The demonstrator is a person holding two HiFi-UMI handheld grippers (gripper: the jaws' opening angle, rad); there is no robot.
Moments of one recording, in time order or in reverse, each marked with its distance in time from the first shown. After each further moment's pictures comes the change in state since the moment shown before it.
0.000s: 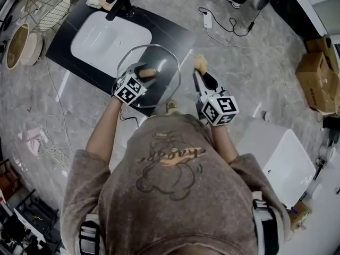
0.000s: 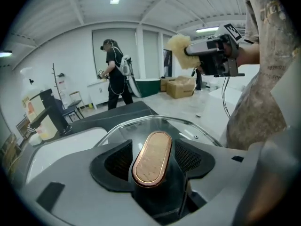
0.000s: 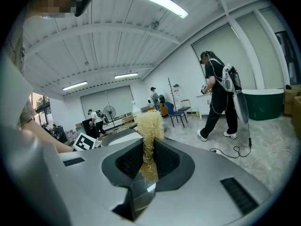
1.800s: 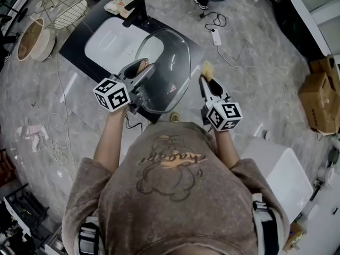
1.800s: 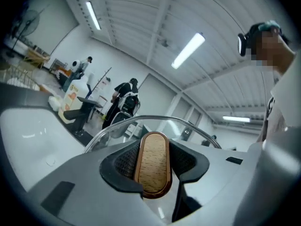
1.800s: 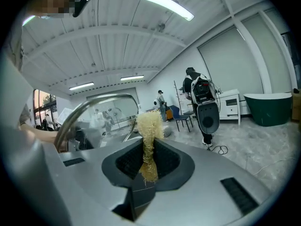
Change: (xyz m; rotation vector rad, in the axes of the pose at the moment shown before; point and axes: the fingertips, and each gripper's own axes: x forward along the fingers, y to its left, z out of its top) left arm -0.152 0.053 0.120 -0.685 -0.719 0.027; right arm 0.010 0.008 0.020 -0.042 -0.035 0.059
